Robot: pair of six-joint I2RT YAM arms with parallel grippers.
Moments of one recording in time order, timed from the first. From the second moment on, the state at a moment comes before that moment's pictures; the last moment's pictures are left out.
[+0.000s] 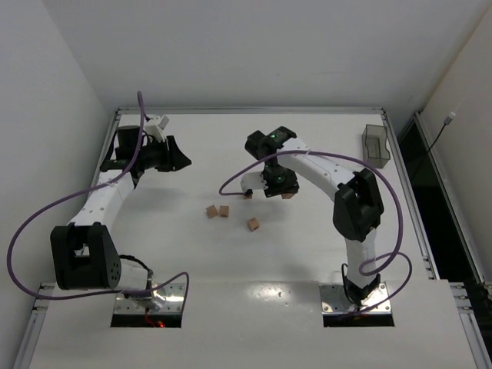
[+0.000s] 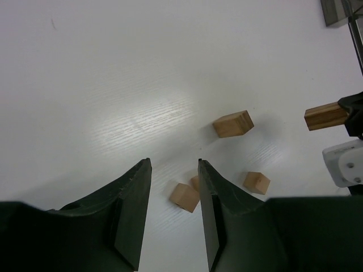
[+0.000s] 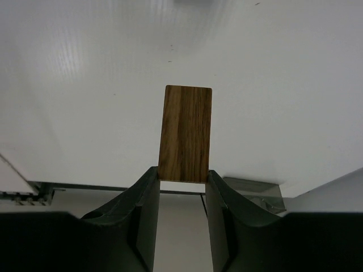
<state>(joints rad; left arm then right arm) 0.05 1.37 1.02 -0.26 0.62 -0.14 0.67 2.00 1.76 -1.34 0.19 -1.12</state>
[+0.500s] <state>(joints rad) 0.05 1.37 1.02 -0.24 0.66 -0.17 0.67 2.08 1.65 -1.34 0.21 -1.10</state>
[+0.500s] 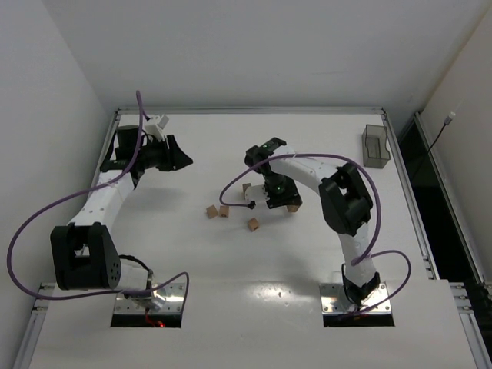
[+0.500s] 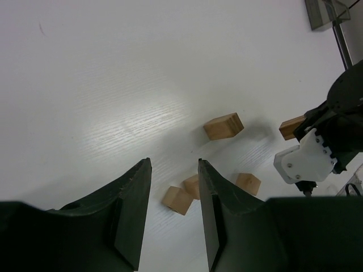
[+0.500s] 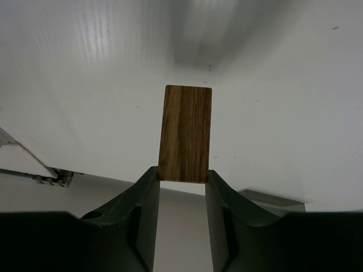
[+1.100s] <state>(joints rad) 0.05 1.37 1.01 -0.22 0.67 -0.19 0.68 2.18 1.66 -1.34 0.17 -1.03</state>
